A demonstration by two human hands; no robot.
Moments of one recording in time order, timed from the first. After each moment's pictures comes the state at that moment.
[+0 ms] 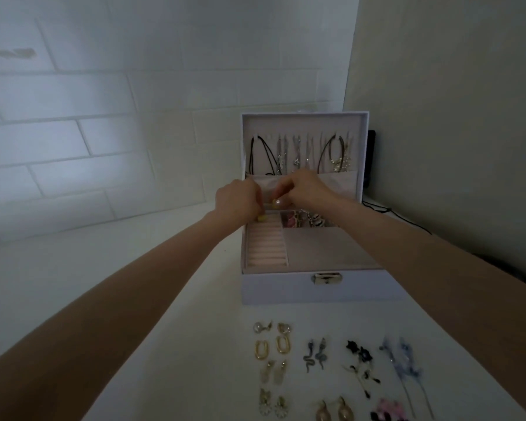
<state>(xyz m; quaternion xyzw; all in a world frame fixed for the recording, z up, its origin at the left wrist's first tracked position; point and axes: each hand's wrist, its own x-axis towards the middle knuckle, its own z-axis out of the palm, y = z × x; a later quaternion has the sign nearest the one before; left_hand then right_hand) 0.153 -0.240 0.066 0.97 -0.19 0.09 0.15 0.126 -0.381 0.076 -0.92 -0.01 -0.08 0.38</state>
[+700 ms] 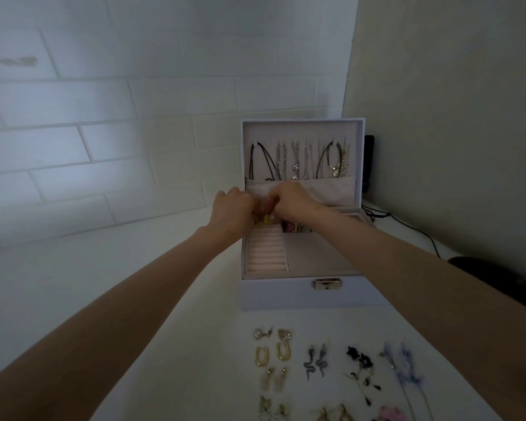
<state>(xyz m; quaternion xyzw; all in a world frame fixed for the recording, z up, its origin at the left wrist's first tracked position) 0.150 -0.228 0.054 0.95 -0.27 0.17 0.03 0.135 -0.361 0.065 -0.96 -0.02 -0.07 0.28</state>
